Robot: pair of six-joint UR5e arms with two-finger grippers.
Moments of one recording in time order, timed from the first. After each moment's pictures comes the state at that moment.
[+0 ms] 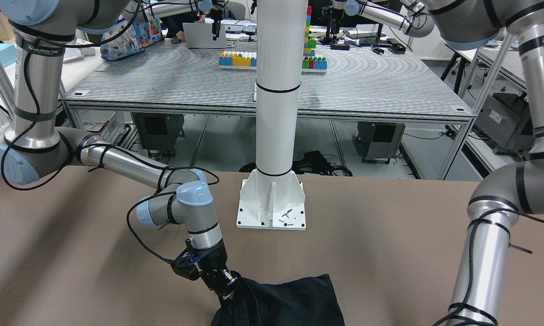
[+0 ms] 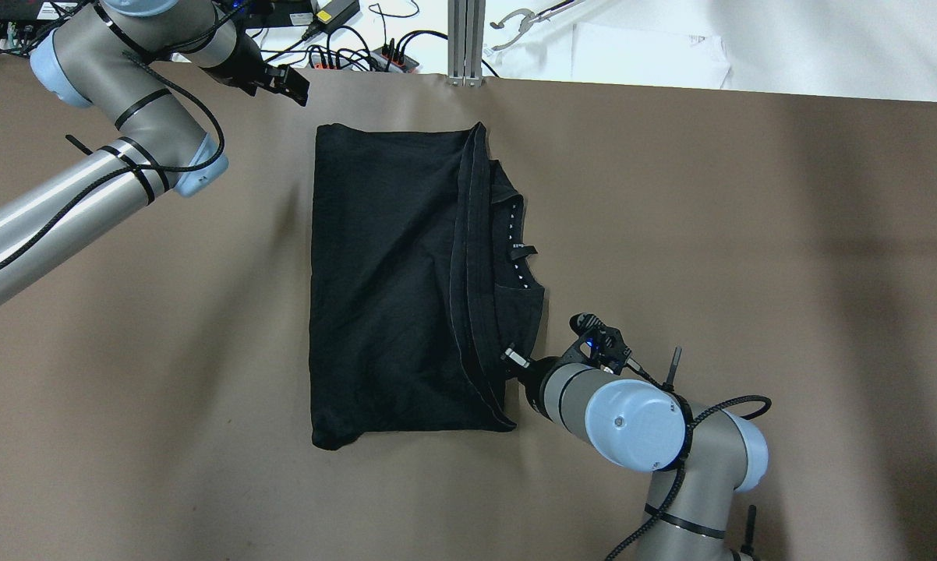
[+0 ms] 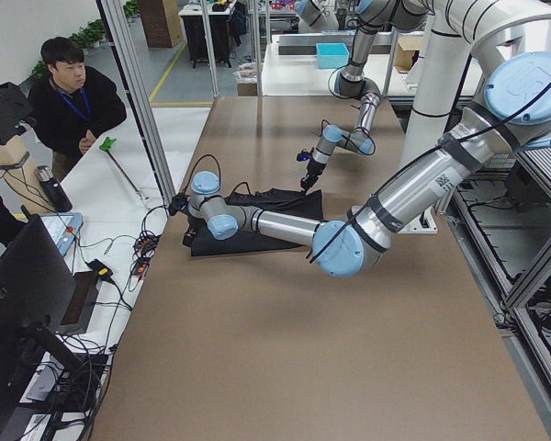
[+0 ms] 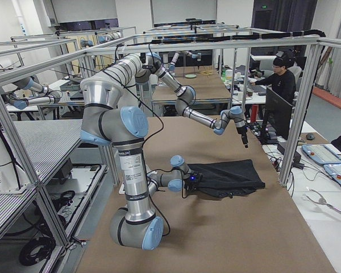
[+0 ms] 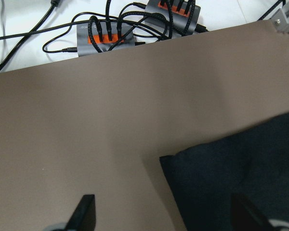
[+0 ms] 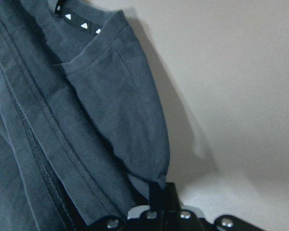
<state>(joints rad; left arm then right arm) -1.07 -2.47 -0.87 -2.32 -2.09 -0.71 0.39 -1.16 1.77 -1.06 1.47 1.97</state>
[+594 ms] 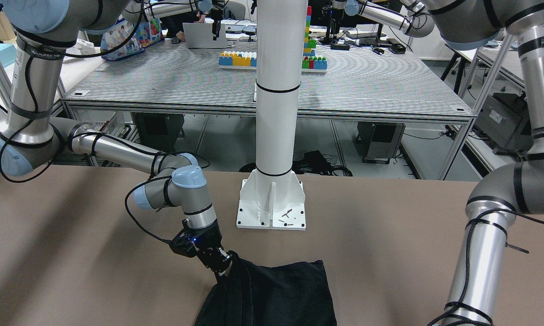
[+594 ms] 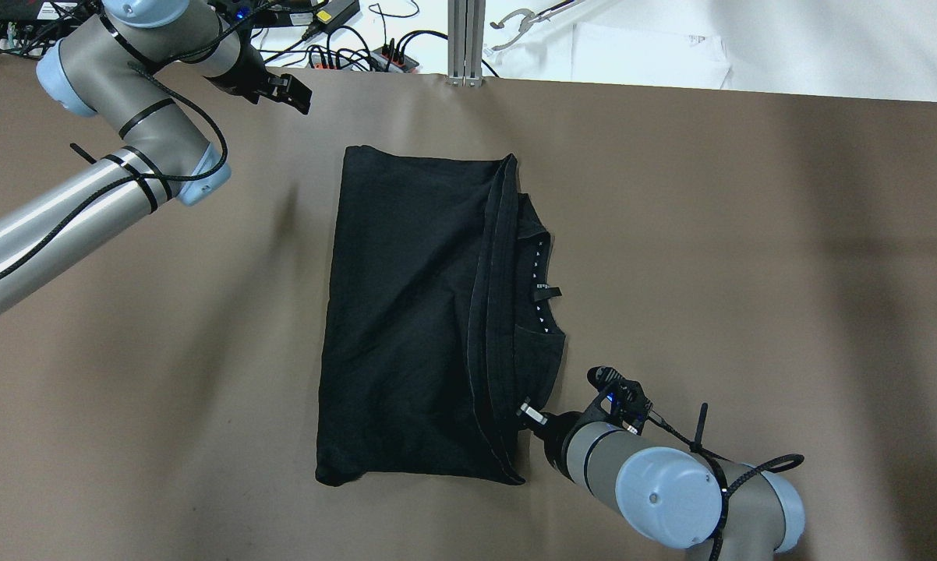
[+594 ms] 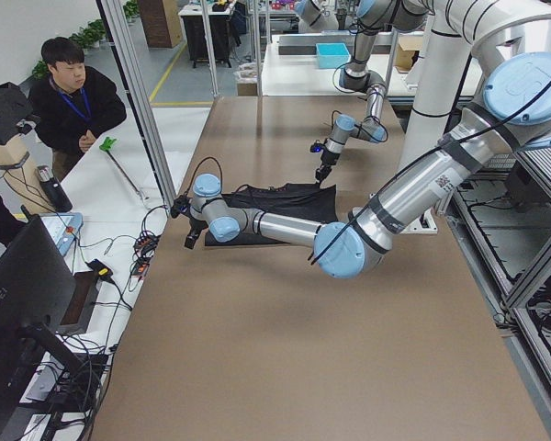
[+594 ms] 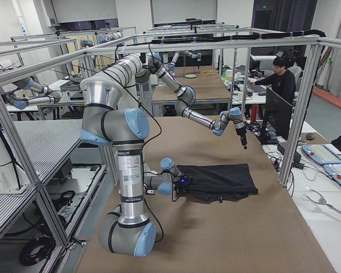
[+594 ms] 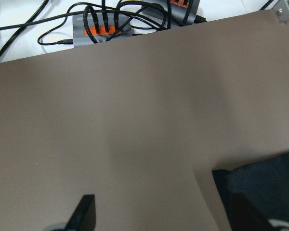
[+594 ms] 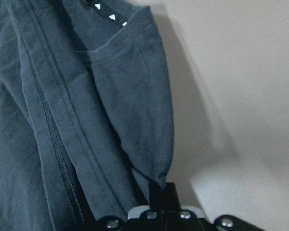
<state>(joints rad) -1.06 -2.47 -0.87 -2.32 -2.08 -0.71 0.29 -1.28 1.89 -1.06 1.42 1.98</state>
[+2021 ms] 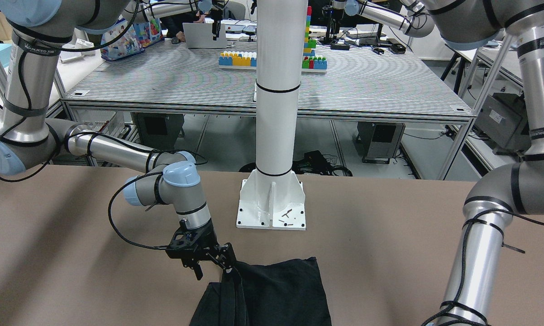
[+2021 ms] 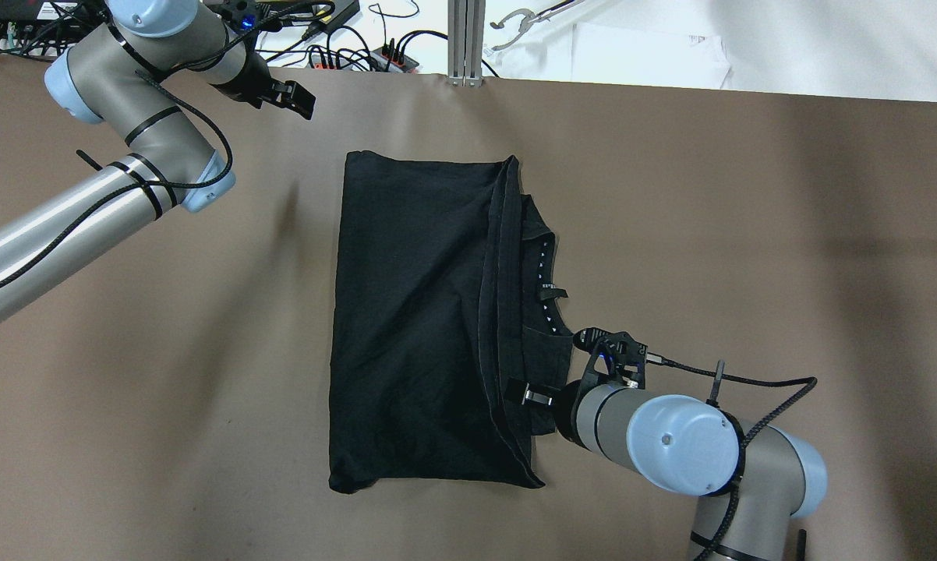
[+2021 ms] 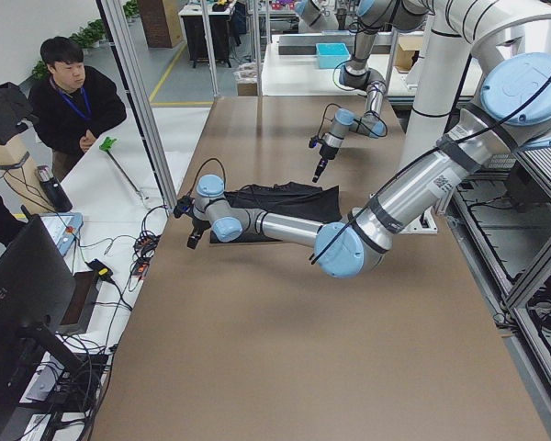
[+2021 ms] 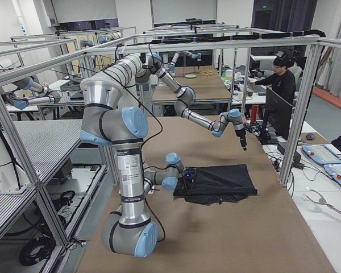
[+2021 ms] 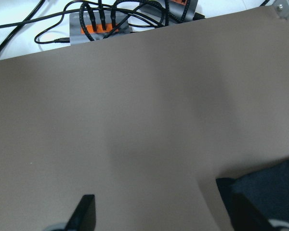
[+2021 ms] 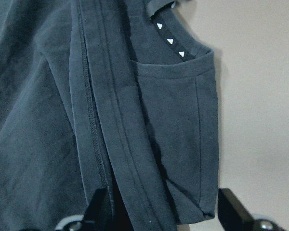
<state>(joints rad) -1.04 -2.46 -0.87 -2.32 -2.06 -0.71 0.37 -1.26 1.94 -1.18 1.54 1.58</state>
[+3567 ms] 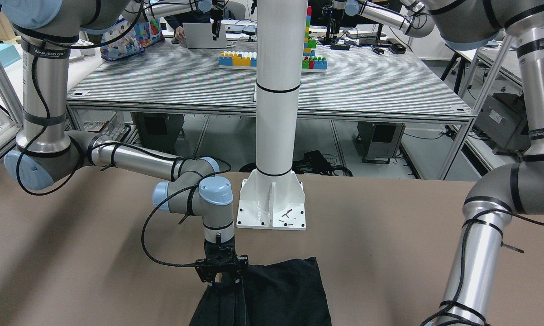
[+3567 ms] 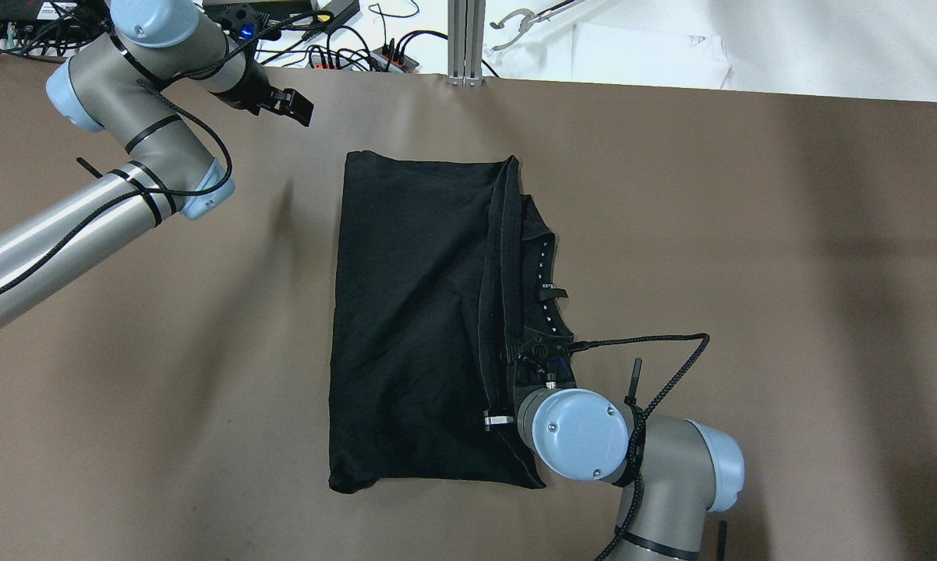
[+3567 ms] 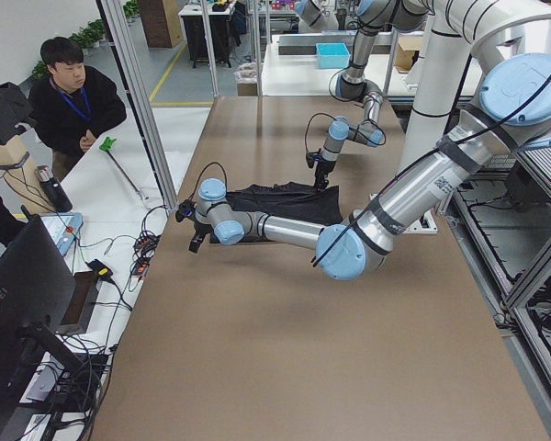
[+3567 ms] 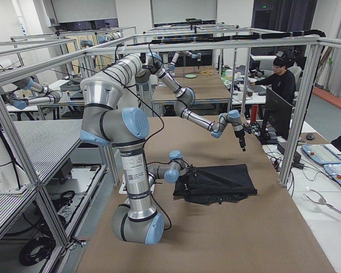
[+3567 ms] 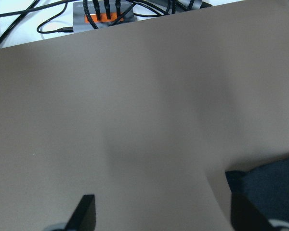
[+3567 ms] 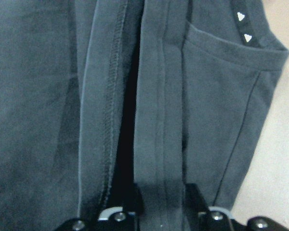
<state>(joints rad) -1.04 -2.45 -0.87 -2.32 -2.04 -0.71 0.34 -1.10 1.82 -1.41 1.54 1.20</state>
